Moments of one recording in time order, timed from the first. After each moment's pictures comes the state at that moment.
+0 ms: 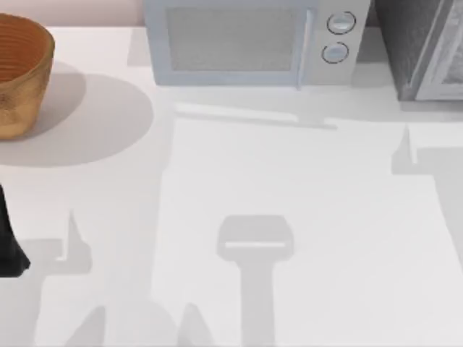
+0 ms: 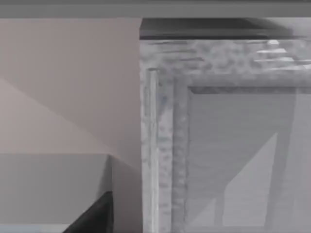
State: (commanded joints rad) left arm 0.00 0.00 0.00 0.00 0.00 0.00; right arm 0.10 0.72 0.96 -0.22 0.11 0.01
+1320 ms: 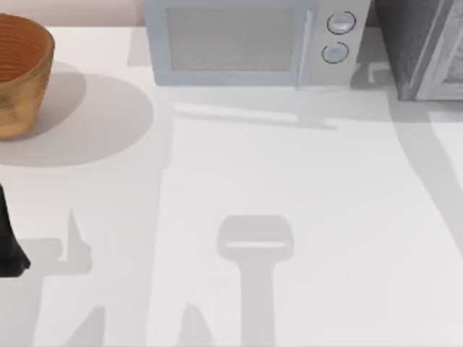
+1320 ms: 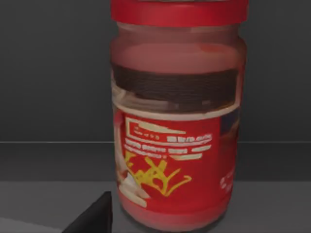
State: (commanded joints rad) left arm 0.00 0.00 0.00 0.00 0.00 0.00; right arm 0.19 1.36 1.77 -0.41 0.21 0.02
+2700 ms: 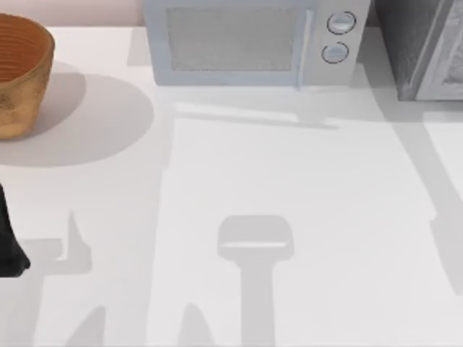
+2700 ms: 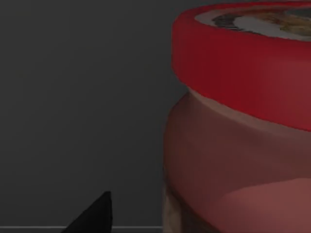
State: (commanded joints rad) left arm 0.00 0.00 0.00 0.00 0.00 0.00; right arm 0.19 1.78 2.18 -0.41 0.21 0.02
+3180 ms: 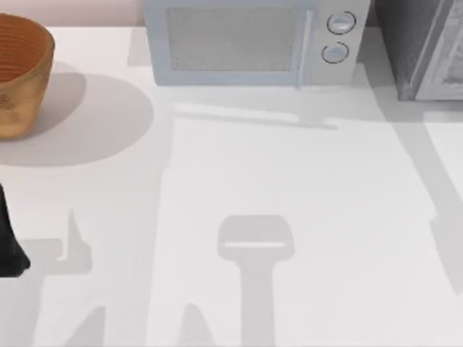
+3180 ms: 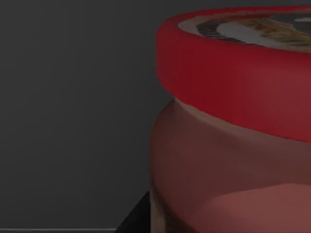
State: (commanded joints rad) left arm 0.00 0.00 0.00 0.00 0.00 0.00; right arm 0.19 1.78 2.18 -0.41 0.21 0.02
